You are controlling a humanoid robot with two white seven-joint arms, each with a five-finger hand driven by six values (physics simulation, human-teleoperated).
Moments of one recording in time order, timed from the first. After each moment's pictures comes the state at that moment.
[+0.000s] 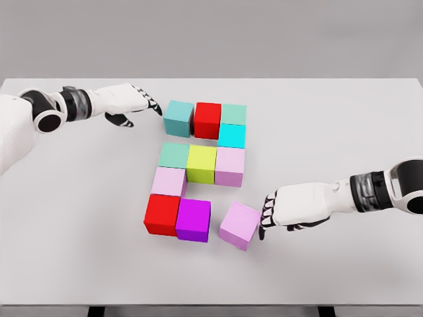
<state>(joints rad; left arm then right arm) -1.04 0.49 -1.07 -0.77 -0.60 -0.61 -0.22 -0.70 -0.95 1.01 -1.77 0.27 -0.61 0.61</state>
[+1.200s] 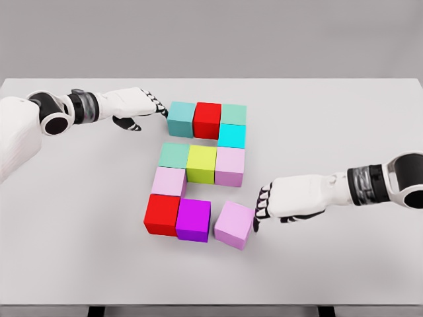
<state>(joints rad) -1.02 0.48 -1.07 -0.81 -0.60 -0.61 -0.23 -0.70 -0.92 0.96 -1.77 0.27 -0.61 0.61</state>
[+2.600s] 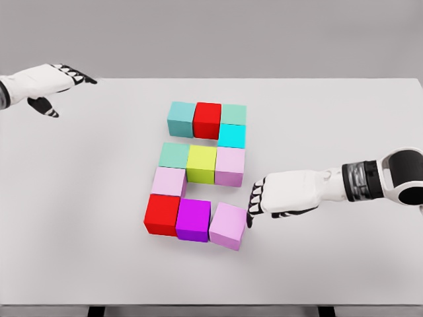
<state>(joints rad) -0.99 0.72 -0.89 -0.78 -0.59 -0.61 -0.23 -0.69 -0.89 0.94 -1.77 0.26 -0.61 0.61</state>
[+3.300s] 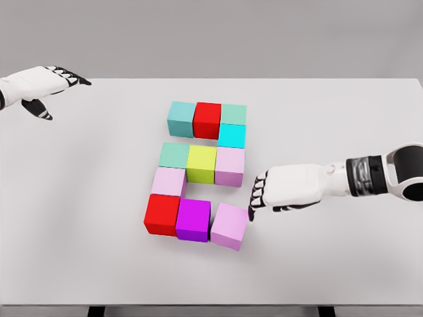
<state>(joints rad) -0.99 0.73 -0.88 -0.77 -0.60 -0.61 -0.23 -0.69 -0.89 0.91 -1.77 0.26 -0.61 0.61</state>
